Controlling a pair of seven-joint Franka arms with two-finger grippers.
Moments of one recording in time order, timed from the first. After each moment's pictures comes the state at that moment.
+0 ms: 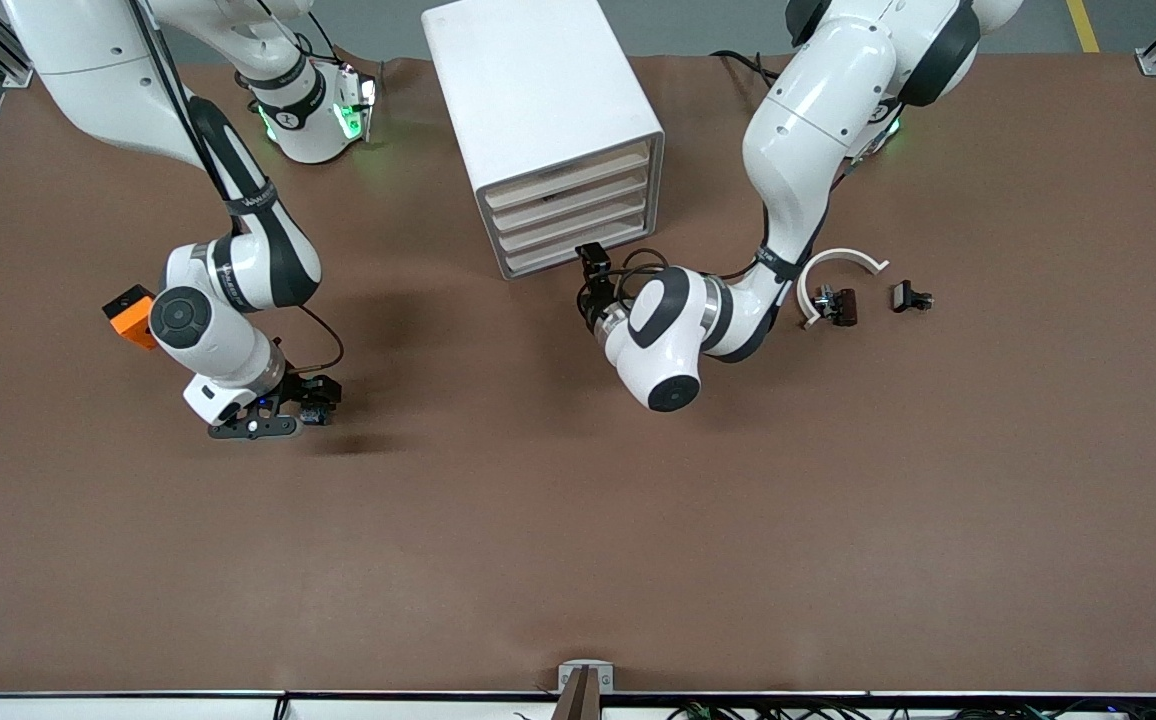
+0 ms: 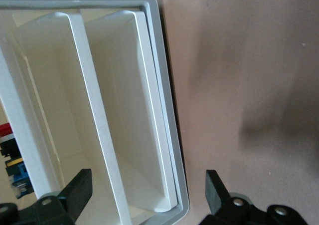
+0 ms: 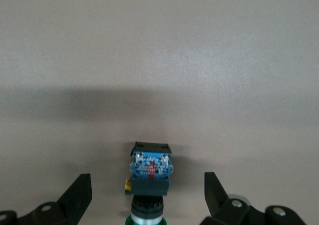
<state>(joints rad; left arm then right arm) -0.60 0.91 -0.09 -1.39 -0.80 1.65 -2.14 0.07 0.43 0.05 -2.12 -0.08 2.58 0.13</state>
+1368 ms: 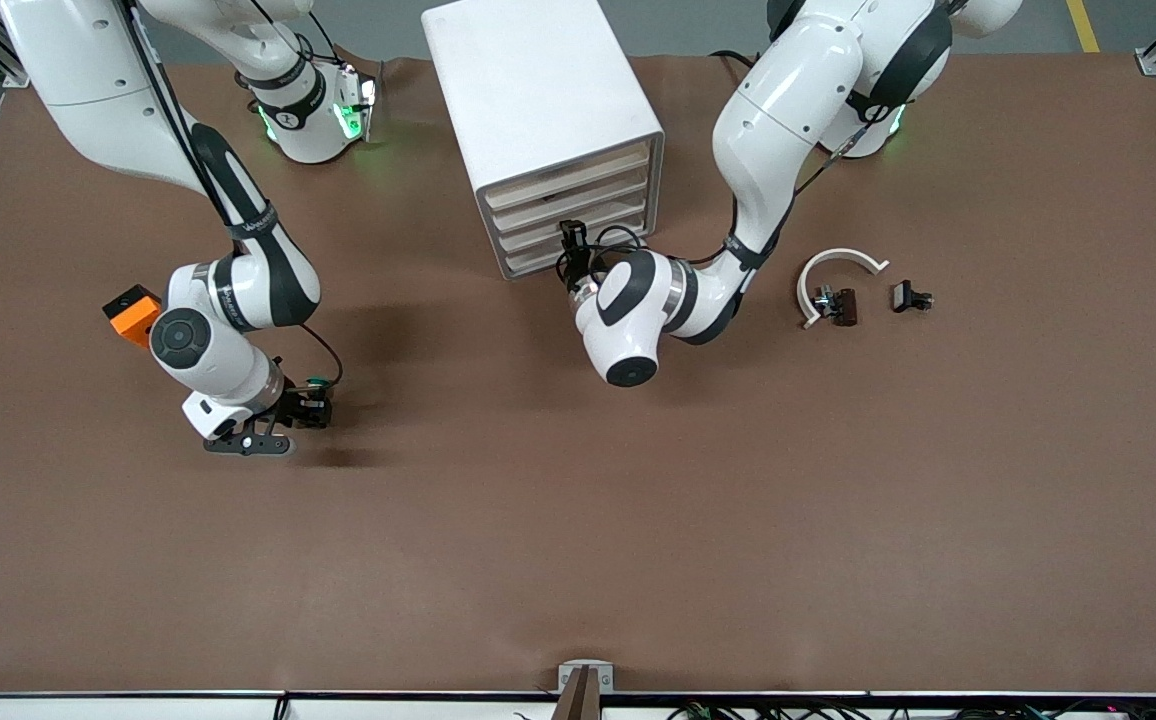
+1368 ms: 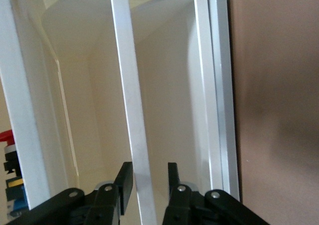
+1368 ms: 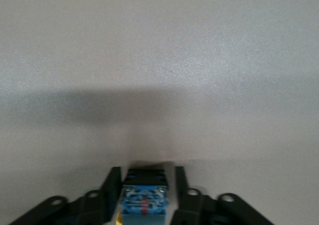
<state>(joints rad) -0.68 0.93 -0.10 -1.39 -0.83 1.56 -2.21 0.06 0.51 0.05 -2.06 -0.08 2.59 0.20</state>
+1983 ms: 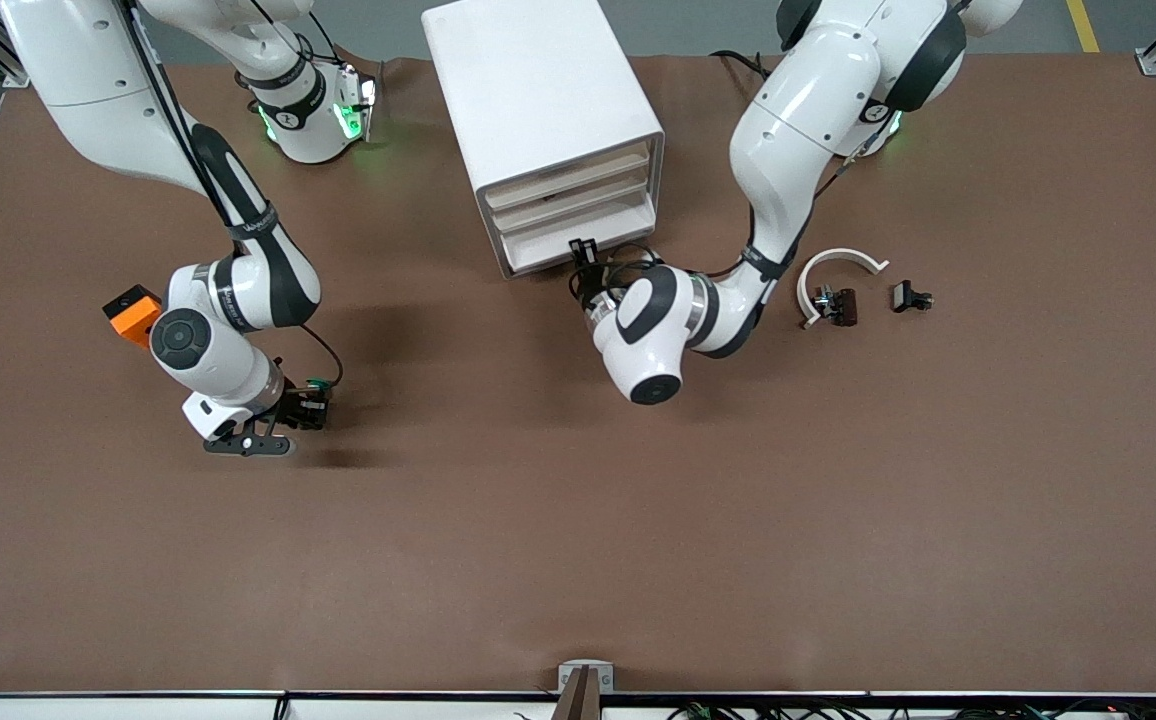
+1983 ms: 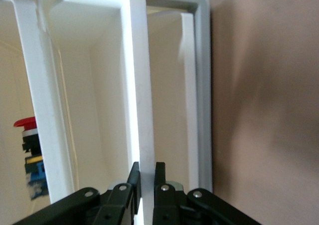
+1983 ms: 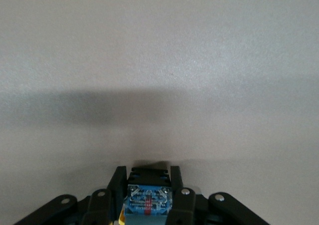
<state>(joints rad) -0.61 0.93 -0.08 -1.37 -0.84 1.55 -2.24 0.06 0.51 0.05 -2.05 -0.08 2.59 0.20</state>
